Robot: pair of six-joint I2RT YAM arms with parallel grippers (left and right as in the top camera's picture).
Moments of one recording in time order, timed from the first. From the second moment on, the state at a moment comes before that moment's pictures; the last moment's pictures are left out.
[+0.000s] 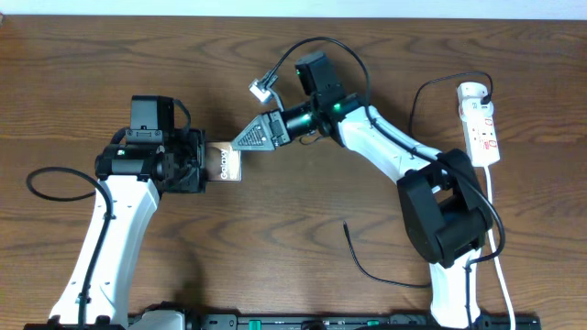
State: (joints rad) left arm -0.03 1.35 1.05 -0.84 0.18 -1.60; right arm 0.54 2.13 1.56 -0.20 -1.25 0.40
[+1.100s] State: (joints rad) left arm -0.05 1.35 1.05 -0.84 0.21 -1.90; right arm 0.65 2.13 1.56 -0.19 -1.09 0.42
